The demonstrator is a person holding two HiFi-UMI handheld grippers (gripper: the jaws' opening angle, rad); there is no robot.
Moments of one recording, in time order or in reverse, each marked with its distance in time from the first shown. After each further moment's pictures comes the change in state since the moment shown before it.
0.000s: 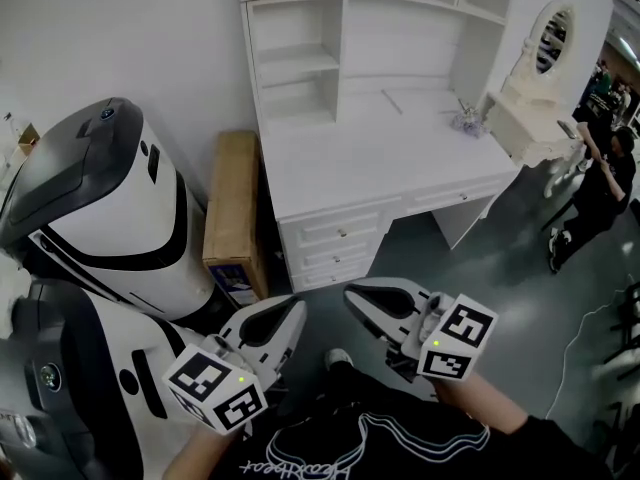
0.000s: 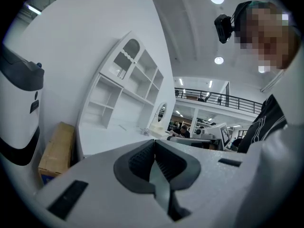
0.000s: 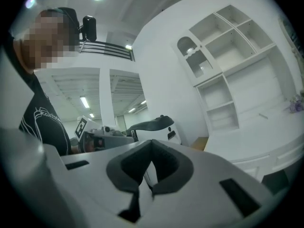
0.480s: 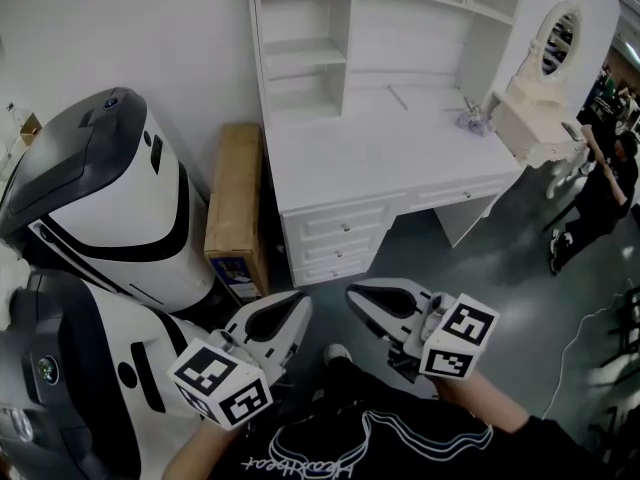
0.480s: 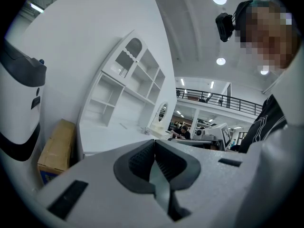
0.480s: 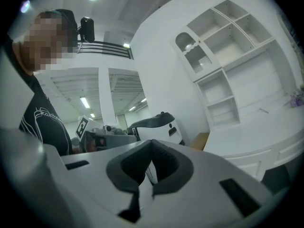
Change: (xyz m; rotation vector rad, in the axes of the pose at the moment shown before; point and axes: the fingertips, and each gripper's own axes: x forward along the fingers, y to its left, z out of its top) left arm 0.002 0.002 -0.008 -0.022 0.004 0.007; right arm 0.002 0.001 -0.012 0.031 0.029 0.012
